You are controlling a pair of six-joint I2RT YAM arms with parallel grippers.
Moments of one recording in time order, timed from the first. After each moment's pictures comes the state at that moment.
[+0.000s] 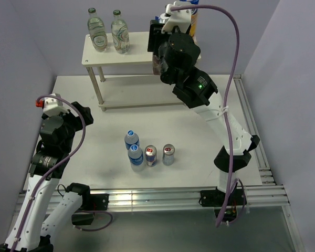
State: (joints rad) left arm -0.22 0.66 0.90 -0.42 -0.31 -0.41; right arm 0.92 1.83 2.48 -0.44 0.88 -0.07
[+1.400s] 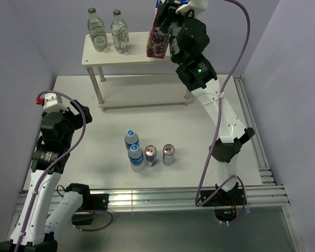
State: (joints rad) left arm -0.15 0.70 0.90 -0.42 -0.25 -0.41; right arm 0.68 1.93 2.53 -0.17 0.59 0.10
